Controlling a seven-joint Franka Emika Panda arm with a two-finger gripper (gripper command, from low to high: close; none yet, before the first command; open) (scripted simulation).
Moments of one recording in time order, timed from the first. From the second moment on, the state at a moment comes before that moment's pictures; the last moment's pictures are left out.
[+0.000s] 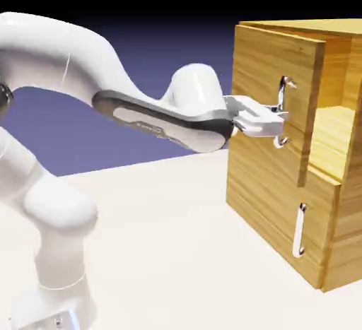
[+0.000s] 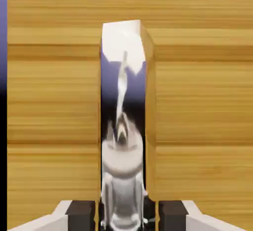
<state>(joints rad) 0.37 -0.67 -0.53 -2.51 -2.73 2.71 0.08</state>
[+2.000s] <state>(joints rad) -0.28 -0.99 1.29 -2.20 -0.58 1.23 -0.64</state>
